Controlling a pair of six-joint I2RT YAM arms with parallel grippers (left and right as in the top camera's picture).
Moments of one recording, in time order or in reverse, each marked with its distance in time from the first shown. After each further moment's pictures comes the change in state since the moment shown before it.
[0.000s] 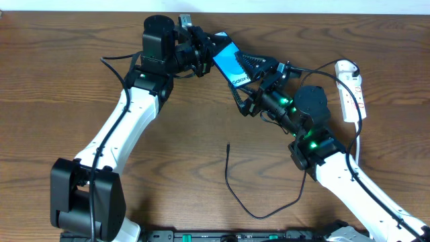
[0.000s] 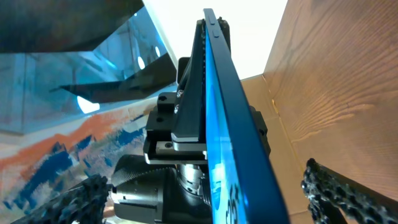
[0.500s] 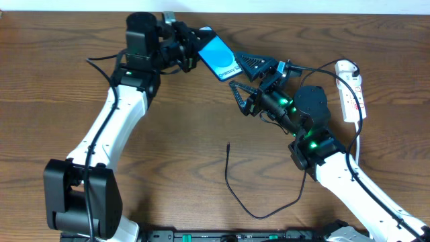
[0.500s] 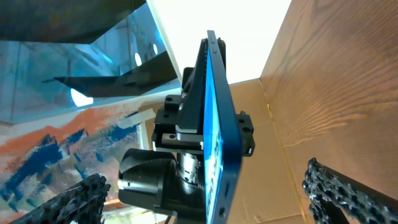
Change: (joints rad) left arm 0.091 0.000 0.000 0.000 0.029 0.001; right arm 0.000 0.000 0.000 0.000 0.000 -0.068
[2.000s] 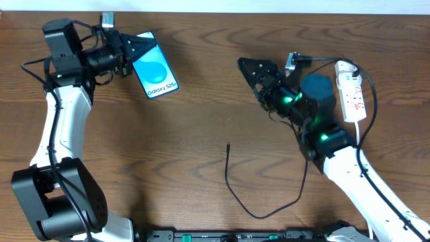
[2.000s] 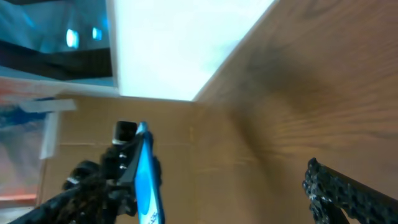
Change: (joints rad) left arm 0.399 0.000 0.000 -0.198 0.504 0.513; right arm -0.092 0.000 0.087 -0.320 -0.037 -0.510
